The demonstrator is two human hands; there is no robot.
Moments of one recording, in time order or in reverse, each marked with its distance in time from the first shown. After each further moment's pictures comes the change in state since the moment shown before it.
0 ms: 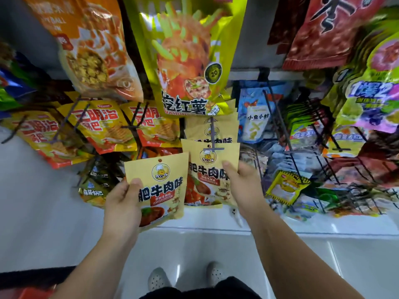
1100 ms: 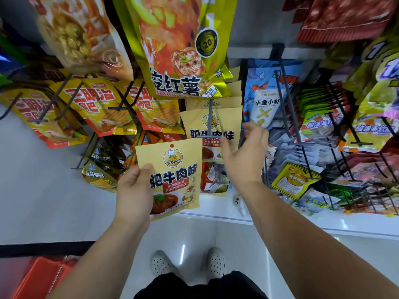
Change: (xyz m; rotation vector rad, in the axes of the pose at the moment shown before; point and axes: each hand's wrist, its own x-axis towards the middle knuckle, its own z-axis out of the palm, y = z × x) left_hand -0.006 -0.007 0.048 -0.059 0.056 -0.091; right_hand 0.053 0.010 0.004 -0.414 0.291 -0.495
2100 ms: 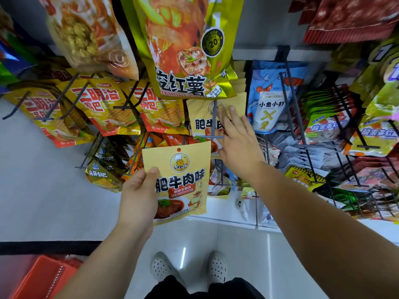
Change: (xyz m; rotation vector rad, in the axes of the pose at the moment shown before) left_hand -0.013 0.000 -0.003 0.045 -0.064 0.010; right_hand 0.038 0.018 0.012 -0.647 -0.342 -0.775
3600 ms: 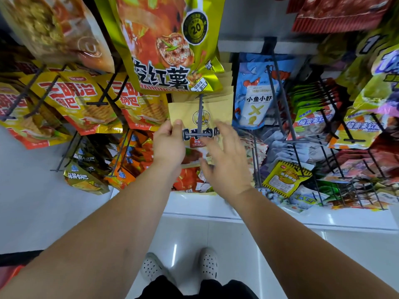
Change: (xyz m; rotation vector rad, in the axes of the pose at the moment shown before) left_hand 0.087 0.014 0.112 -0.052 -0.068 0.180; right_hand -0.039 -0.039 -0.009 0.341 0.160 0.254
